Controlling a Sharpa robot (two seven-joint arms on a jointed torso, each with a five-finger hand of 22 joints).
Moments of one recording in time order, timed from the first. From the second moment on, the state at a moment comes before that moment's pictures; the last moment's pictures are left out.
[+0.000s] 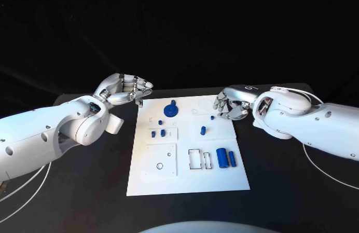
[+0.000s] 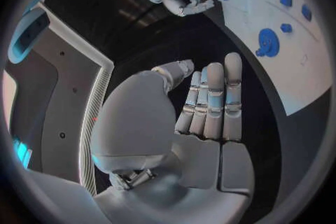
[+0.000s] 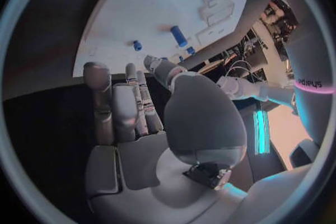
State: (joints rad) left arm 1.18 -0.94 0.02 1.52 -0.43 -0.26 0.32; left_hand 1.38 -0.21 0.59 0.06 0.22 0.88 0.19 0.34 0.29 0.98 0.12 0.42 0.15 1.10 0.04 1.13 0.48 0.18 1.05 0.13 0.91 0.61; right arm 1.30 -0.85 -0.13 1.50 -1.50 -0.22 -0.06; right_hand 1.25 -0.18 0.53 -0.05 0.21 0.94 0.17 0.29 0.24 1.13 0.09 0.18 0.08 1.47 0.01 1.19 1.10 0.15 1.26 0.11 0.93 0.95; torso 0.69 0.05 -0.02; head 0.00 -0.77
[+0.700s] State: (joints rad) left arm 1.17 -0.96 0.02 1.59 -0.16 -0.27 0.43; left_hand 1.38 -0.21 0.58 0.06 0.22 0.87 0.19 0.34 0.29 0.96 0.12 0.43 0.16 1.09 0.04 1.13 0.47 0.18 1.05 0.13 0.90 0.61; right arm 1.28 -0.76 -0.14 1.45 -1.70 -0.17 -0.14; right_hand 1.24 -0.18 0.55 -0.05 0.20 0.93 0.18 0.27 0.25 1.12 0.11 0.16 0.08 1.46 0.01 1.33 1.22 0.11 1.35 0.12 1.14 1.16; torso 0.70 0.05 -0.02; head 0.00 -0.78
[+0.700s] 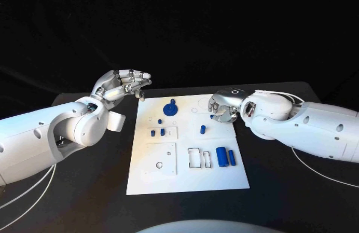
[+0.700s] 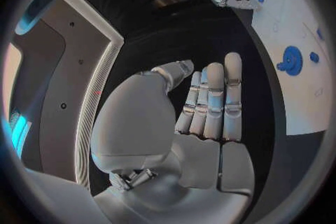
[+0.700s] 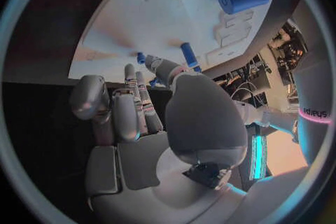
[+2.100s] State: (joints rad) left arm 1.17 -0.97 0.02 1.60 -0.13 -0.26 0.43; left_hand 1.38 -0.20 0.58 0.04 0.22 0.84 0.20 0.34 0.29 0.91 0.13 0.45 0.16 1.08 0.05 1.13 0.47 0.18 1.05 0.13 0.90 0.60; right arm 1.23 -0.71 -0.14 1.42 -1.79 -0.21 -0.20; right_hand 1.31 -0.12 0.63 -0.11 0.13 1.03 0.13 0.36 0.33 1.21 0.08 0.21 0.13 1.47 -0.01 1.37 1.23 0.11 1.37 0.09 1.22 1.25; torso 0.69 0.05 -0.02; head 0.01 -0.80
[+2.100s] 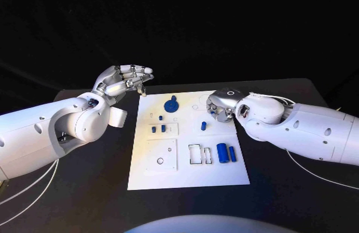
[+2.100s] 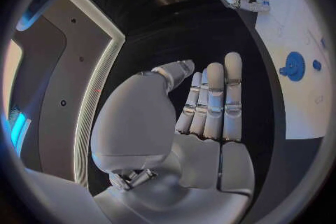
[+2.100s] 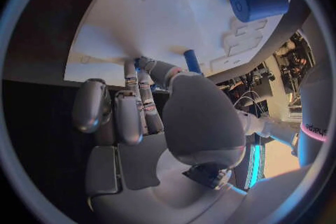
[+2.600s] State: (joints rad) left arm 1.17 -0.97 0.02 1.60 -0.13 -0.25 0.41; left_hand 1.38 -0.20 0.57 0.04 0.22 0.82 0.21 0.35 0.30 0.87 0.14 0.46 0.16 1.06 0.06 1.13 0.47 0.18 1.04 0.13 0.89 0.60; right arm 1.23 -0.73 -0.14 1.44 -1.80 -0.27 -0.21; right_hand 1.31 -0.11 0.64 -0.12 0.12 1.03 0.13 0.36 0.33 1.21 0.09 0.21 0.15 1.47 -0.01 1.37 1.23 0.10 1.37 0.08 1.23 1.26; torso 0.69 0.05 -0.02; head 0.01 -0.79
